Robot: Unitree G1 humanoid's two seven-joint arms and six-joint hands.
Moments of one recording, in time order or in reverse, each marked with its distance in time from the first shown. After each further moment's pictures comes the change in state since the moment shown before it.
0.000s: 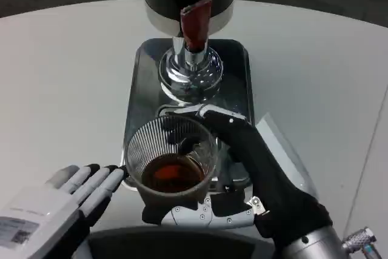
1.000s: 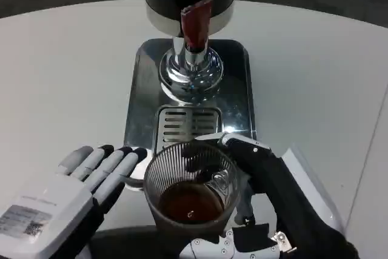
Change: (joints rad) left arm -0.044 -0.017 -0.048 -0.011 0.058 -0.011 0.088; right arm 0.212 -0.038 0.013 -0.148 0.011 -0.005 0.000
